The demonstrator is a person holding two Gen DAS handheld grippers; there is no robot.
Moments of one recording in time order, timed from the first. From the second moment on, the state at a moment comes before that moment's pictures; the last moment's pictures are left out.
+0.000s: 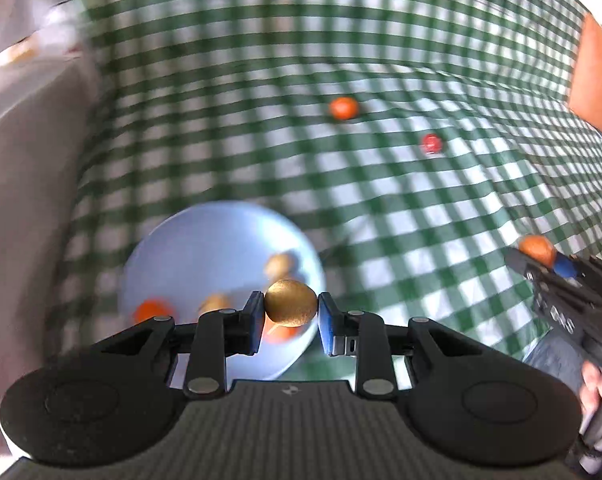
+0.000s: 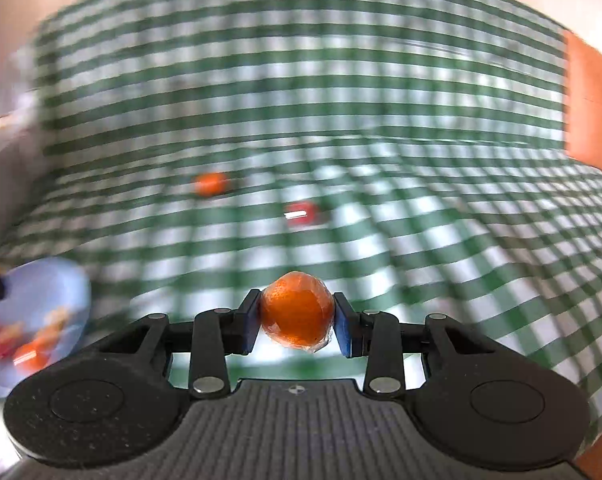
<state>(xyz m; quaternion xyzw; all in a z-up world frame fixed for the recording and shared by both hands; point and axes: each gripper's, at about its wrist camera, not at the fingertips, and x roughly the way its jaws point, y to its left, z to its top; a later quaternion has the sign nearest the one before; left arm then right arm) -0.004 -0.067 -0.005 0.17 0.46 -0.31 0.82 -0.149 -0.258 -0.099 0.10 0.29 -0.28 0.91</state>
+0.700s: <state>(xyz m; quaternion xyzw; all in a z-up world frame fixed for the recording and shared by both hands) -0.049 0.088 0.026 0.08 0.43 -0.24 0.87 -0.141 -0.056 -0.037 -0.03 0.31 -0.06 0.95</state>
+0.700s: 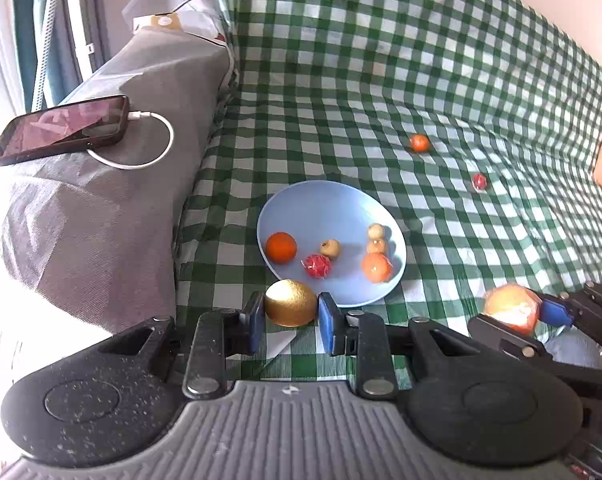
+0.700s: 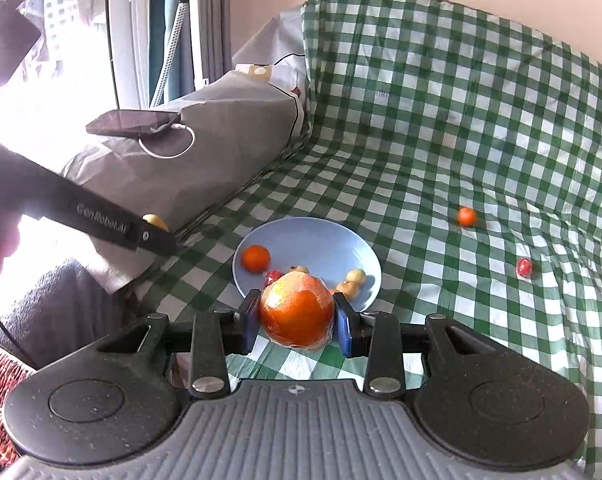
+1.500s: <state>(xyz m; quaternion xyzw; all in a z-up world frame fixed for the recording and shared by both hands) -0.031 0.069 0.022 0.08 0.43 -0.25 0.87 -0.118 -0.077 -0.050 0.00 0.32 -0.08 0.94</state>
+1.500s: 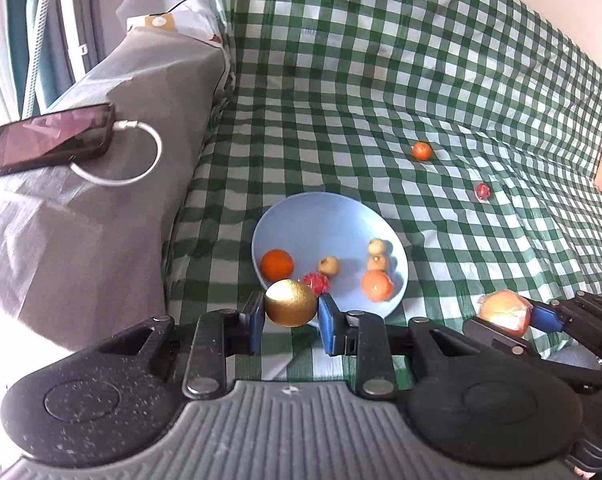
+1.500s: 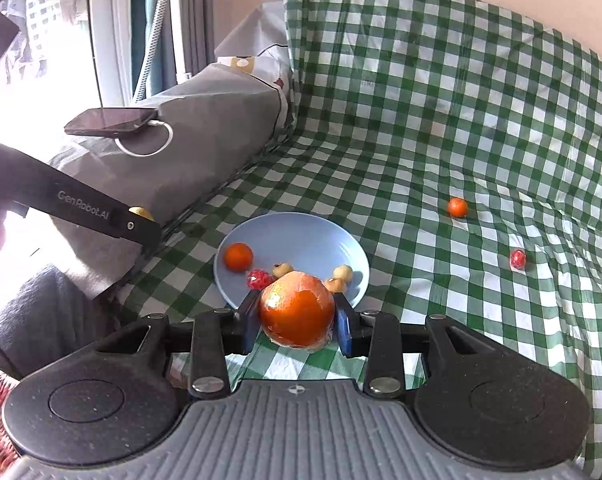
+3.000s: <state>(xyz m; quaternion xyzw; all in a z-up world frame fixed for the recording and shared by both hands) 0.073 0.008 -0.040 0.13 0.46 -0.22 0.85 -0.008 -0.125 -0.099 0.01 0.41 -0.08 0.91</state>
